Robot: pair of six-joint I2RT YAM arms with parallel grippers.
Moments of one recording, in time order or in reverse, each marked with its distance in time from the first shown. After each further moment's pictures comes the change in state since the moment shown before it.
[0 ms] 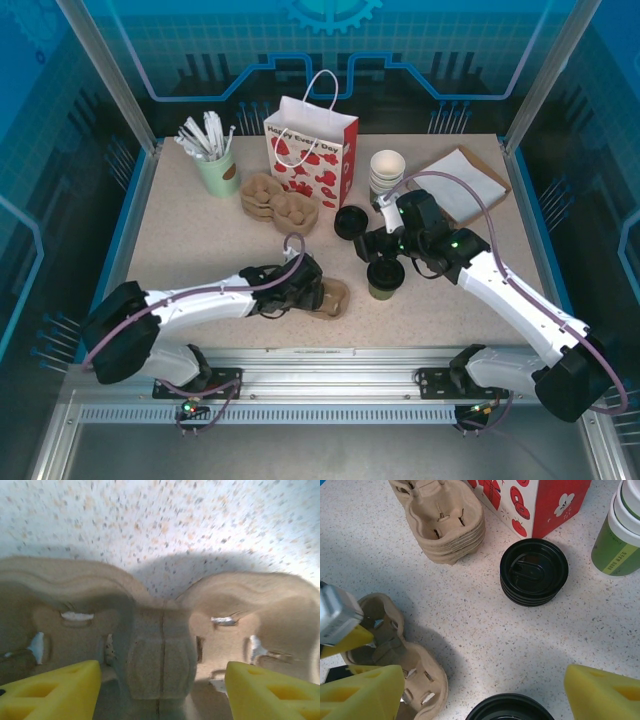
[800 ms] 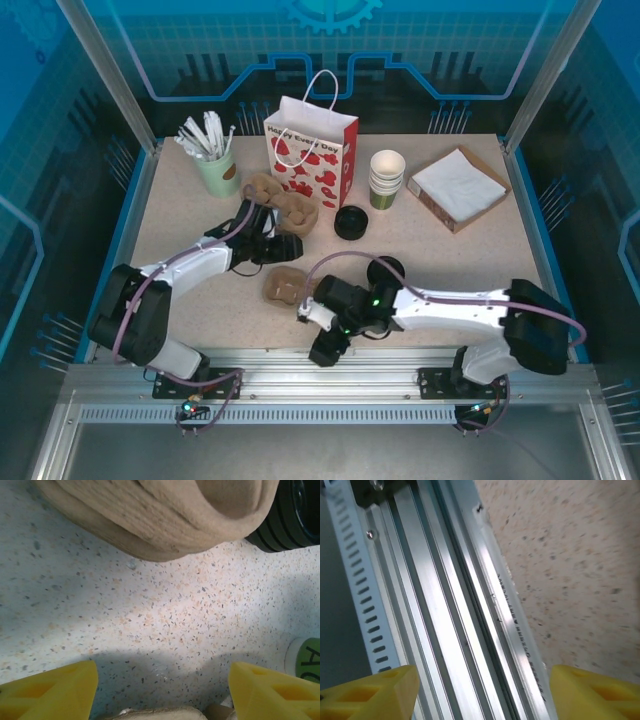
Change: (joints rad) left arm 0.519 0.136 0.090 0.124 0.492 0.187; right arm 0.610 0.299 -0.163 0.122 -0.225 -0.005
